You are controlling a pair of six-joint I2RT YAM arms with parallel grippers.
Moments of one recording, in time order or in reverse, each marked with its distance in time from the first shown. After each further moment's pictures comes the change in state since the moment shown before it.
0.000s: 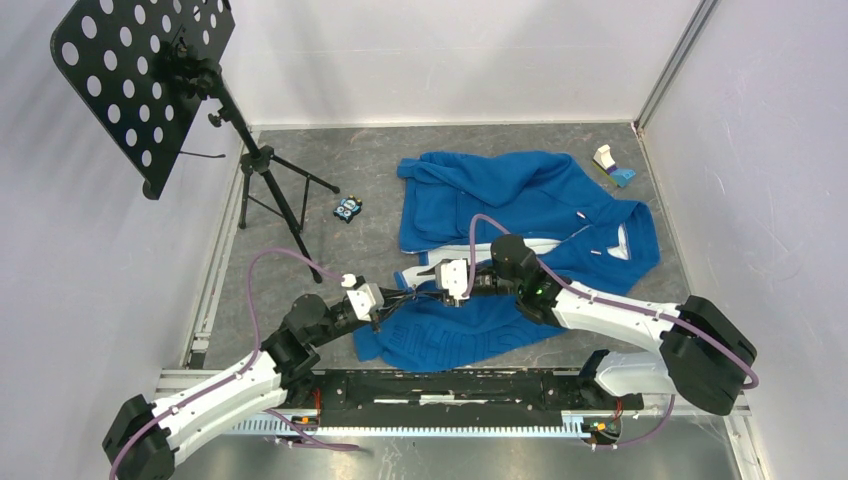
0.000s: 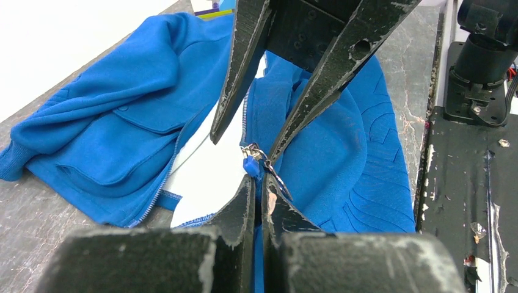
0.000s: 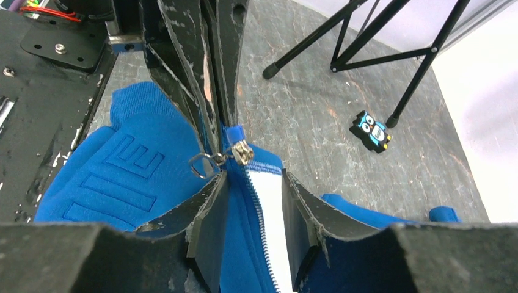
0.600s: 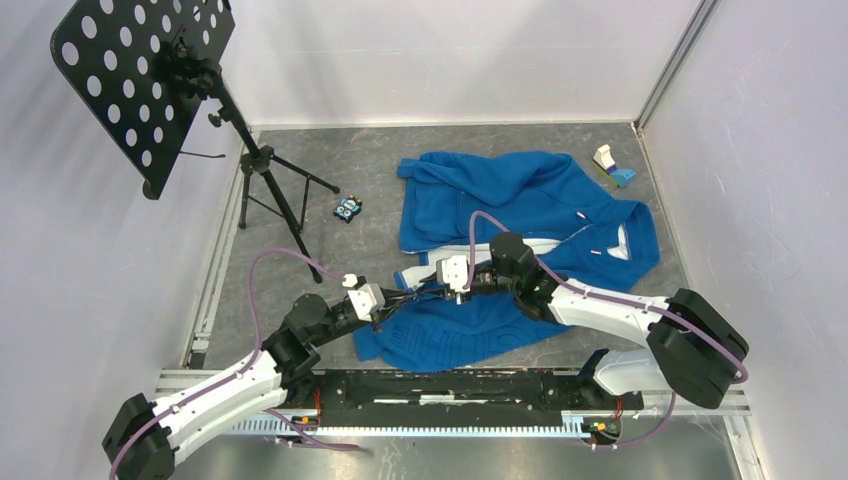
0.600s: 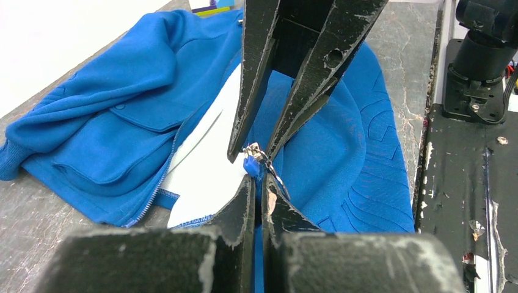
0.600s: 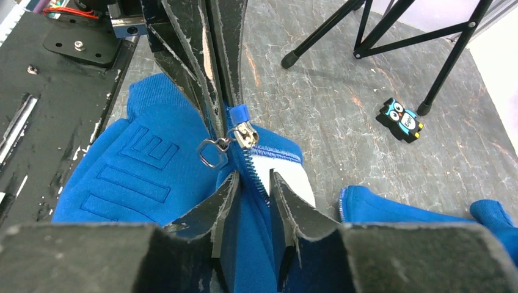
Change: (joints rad) left arm 0.000 0.007 0.000 0.000 0.005 0.001; right arm -0.040 0.051 -0.016 0.017 -0.071 0.048
